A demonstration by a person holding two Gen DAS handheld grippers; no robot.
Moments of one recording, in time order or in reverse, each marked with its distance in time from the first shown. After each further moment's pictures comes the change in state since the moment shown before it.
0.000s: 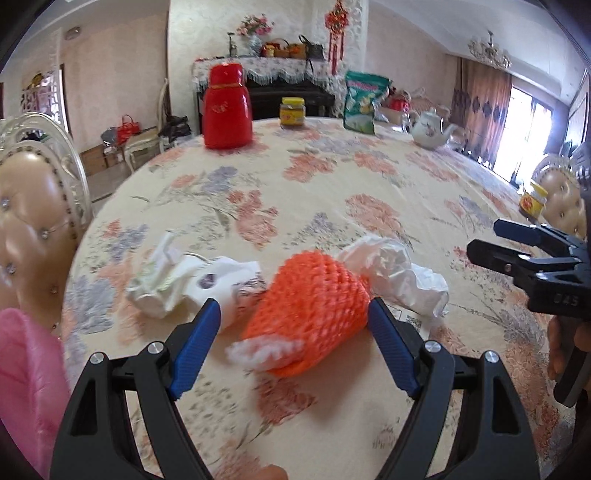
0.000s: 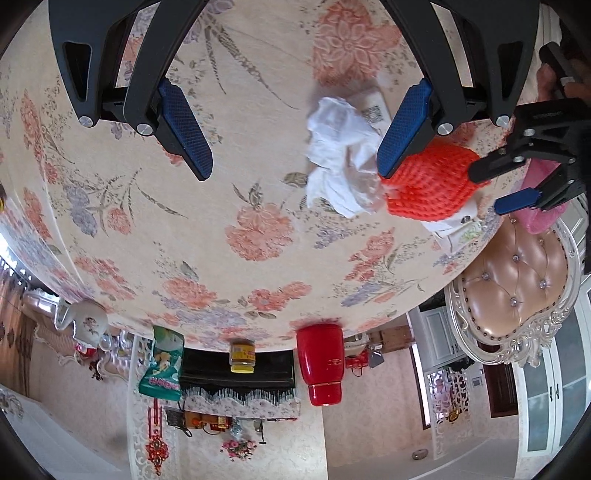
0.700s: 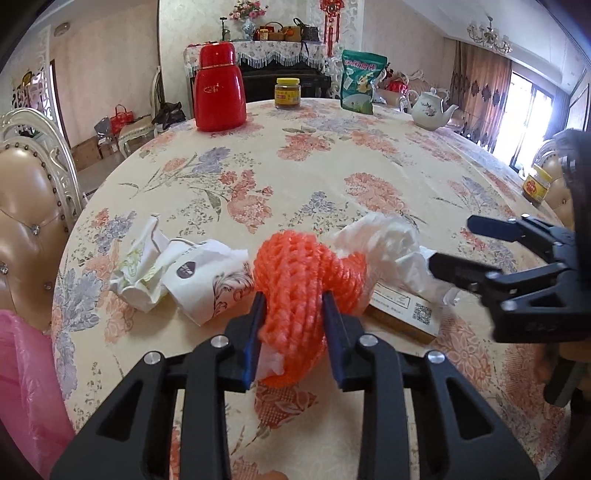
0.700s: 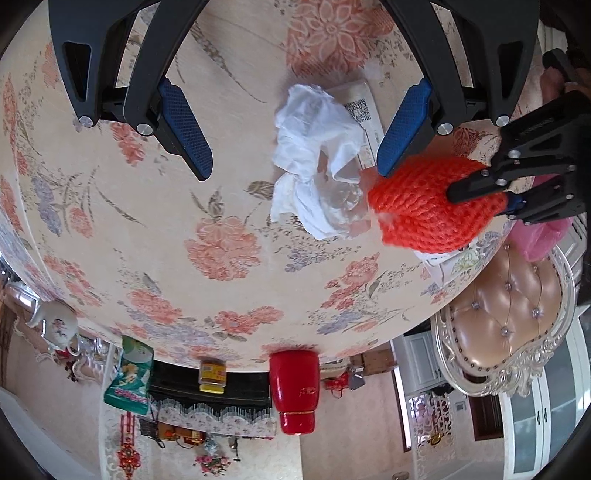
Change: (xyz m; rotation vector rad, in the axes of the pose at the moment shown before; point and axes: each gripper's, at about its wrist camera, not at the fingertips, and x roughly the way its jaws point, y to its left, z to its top) left arm 0.011 0.004 -0.004 0.009 0.055 -0.005; right arm 0.041 0.031 -0.001 -0.075 0.080 0.051
